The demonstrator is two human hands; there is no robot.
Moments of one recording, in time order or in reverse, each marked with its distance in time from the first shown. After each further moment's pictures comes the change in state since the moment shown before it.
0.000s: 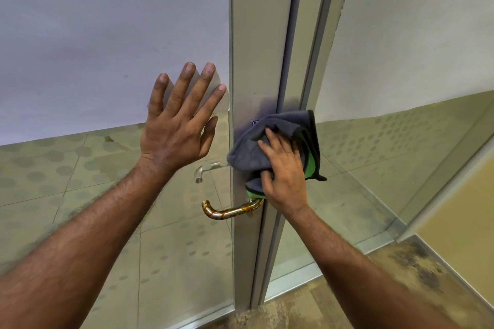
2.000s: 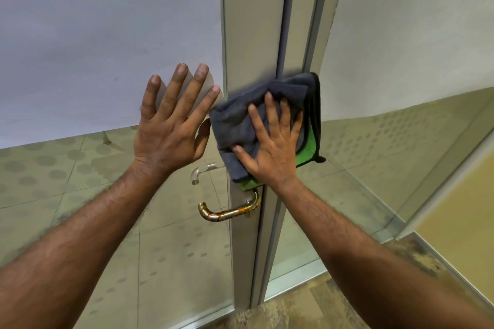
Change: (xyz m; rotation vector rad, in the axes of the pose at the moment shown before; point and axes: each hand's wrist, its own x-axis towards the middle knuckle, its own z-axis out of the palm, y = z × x) left_hand 0.001 -0.001 0.000 0.000 0.004 0.013; right_hand 0.052 -0.005 0.006 -0.333 0.047 -0.086
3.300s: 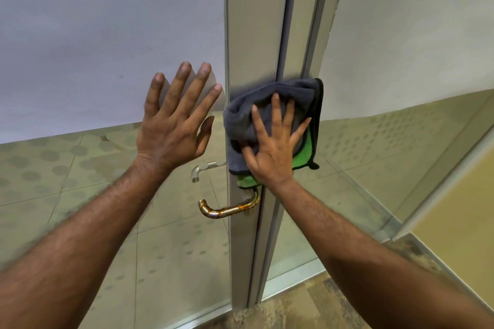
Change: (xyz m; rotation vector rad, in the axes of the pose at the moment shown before) left_hand 0.000 0.001 -0.002 -0.004 -0.001 -0.009; right_hand -0.001 -0.009 -0.006 0.053 0.043 0.089
